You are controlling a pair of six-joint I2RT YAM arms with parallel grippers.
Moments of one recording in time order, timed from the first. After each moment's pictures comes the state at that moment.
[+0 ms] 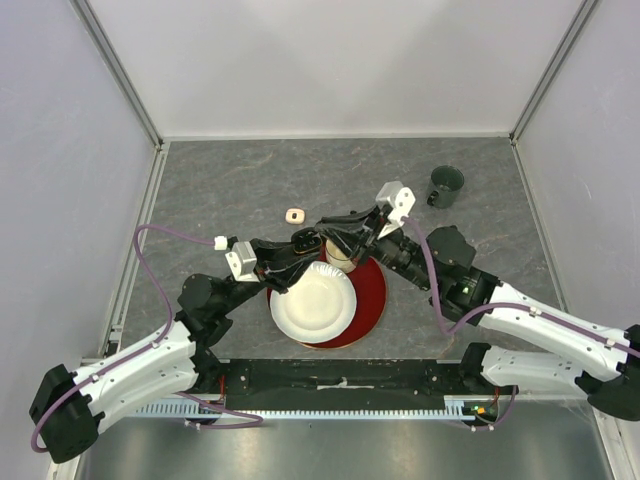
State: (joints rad) left arm -0.81 0.74 0.35 0.84 0.26 -0.11; right arm 1.03 1.00 0.93 0.30 0.02 0.11
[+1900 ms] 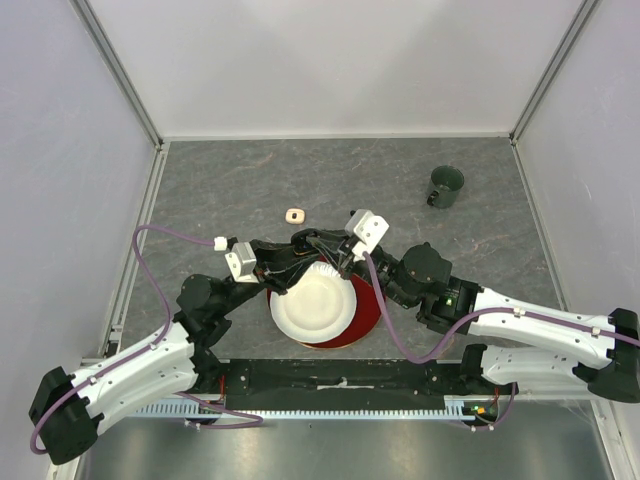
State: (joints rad) left arm -0.81 0.72 0.35 0.81 0.27 -0.11; right arm 1.20 1.06 0.91 0.32 0.24 -0.16
